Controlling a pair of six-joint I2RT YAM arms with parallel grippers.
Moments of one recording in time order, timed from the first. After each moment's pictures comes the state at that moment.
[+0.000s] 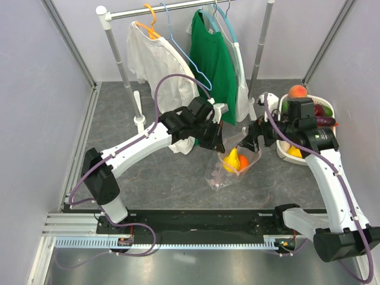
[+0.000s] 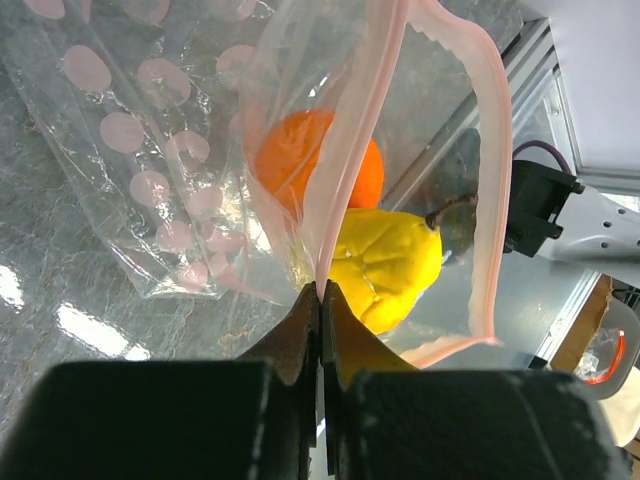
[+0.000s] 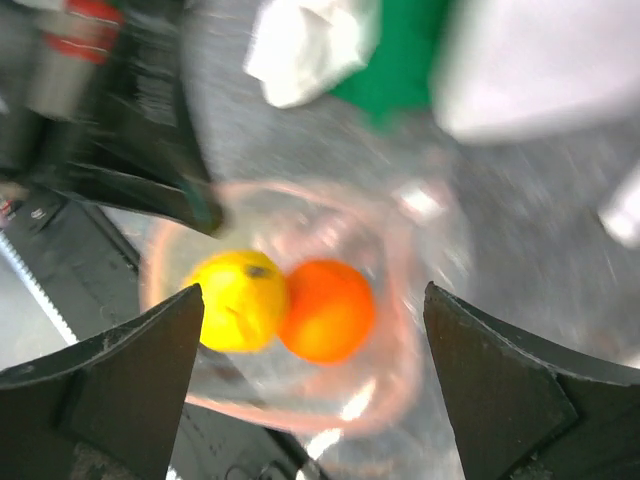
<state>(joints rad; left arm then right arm) -0.86 1.69 1.57 -0.67 0.38 -0.50 0.18 1.07 1.25 -0.88 -0.63 -0.17</state>
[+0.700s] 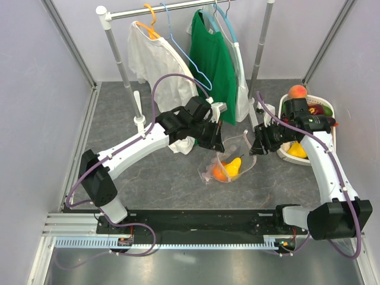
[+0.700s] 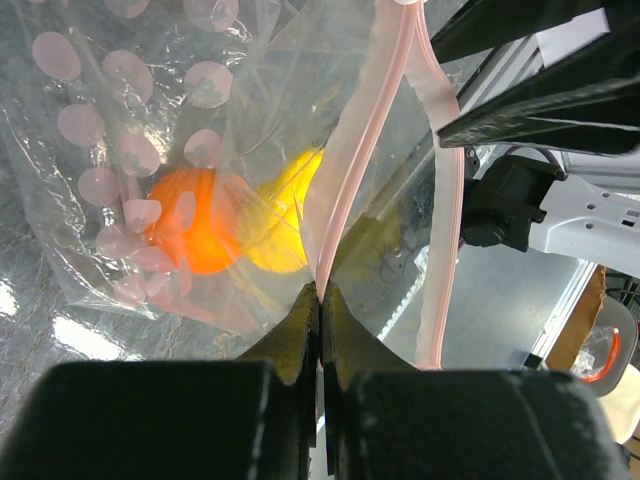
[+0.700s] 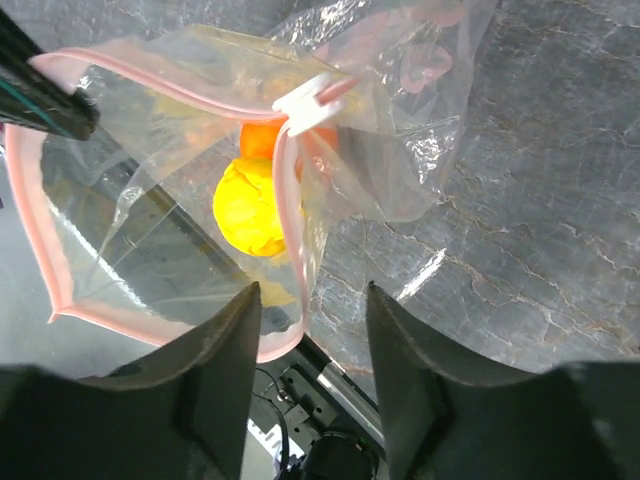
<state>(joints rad) -0.86 1.66 1.56 -0.66 0.39 -0.50 0.05 1.23 1.25 -1.16 -0.66 -0.34</state>
